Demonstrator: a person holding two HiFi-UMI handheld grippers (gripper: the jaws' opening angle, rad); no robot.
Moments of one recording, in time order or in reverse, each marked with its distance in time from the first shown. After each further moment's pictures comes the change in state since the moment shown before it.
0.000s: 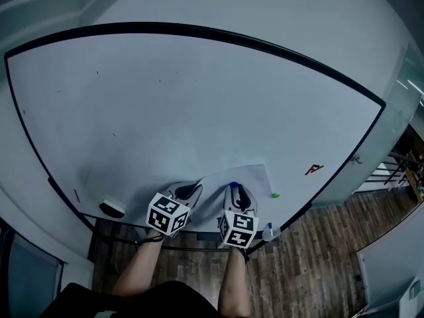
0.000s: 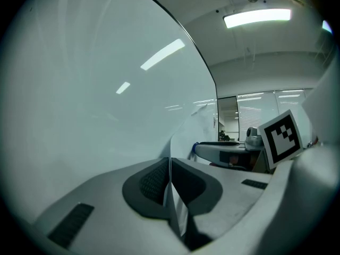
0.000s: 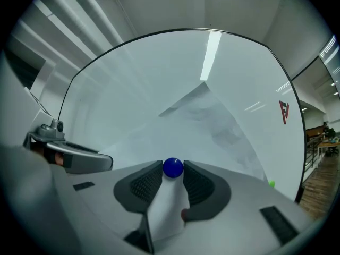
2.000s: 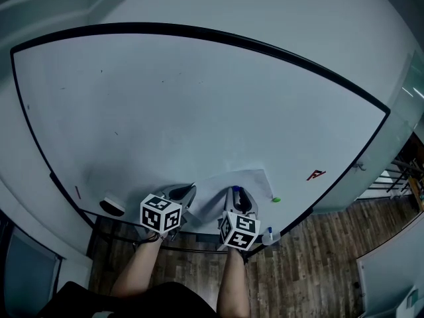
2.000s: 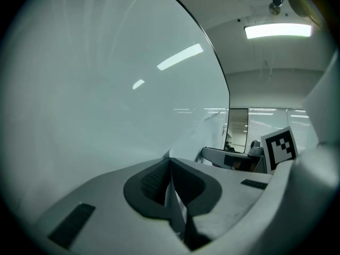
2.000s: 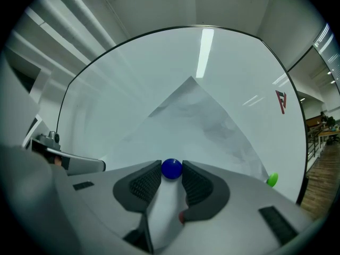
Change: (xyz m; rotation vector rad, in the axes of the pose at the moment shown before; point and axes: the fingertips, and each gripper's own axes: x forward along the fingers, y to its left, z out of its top) left arm -0.011 0.019 -0.008 -0.185 -0.018 0.057; right arm 0.004 -0.008 -0.004 0.060 0.002 0.009
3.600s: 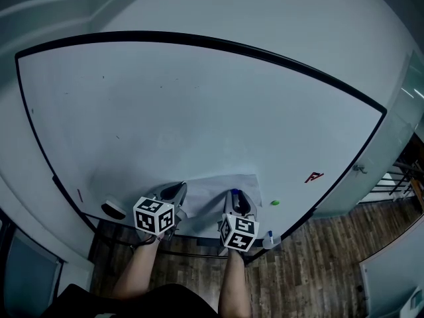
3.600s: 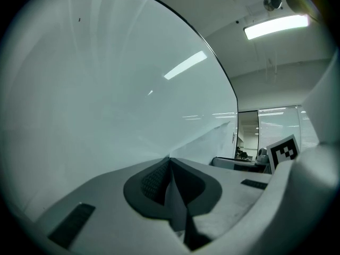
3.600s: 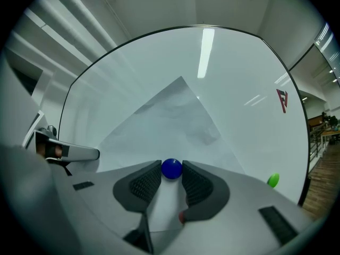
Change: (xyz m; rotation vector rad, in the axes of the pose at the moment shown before) left arm -0.022 0.021 0.021 0.015 -0.095 0.118; right arm 0.000 -0.001 -0.001 0.007 -0.004 0.024
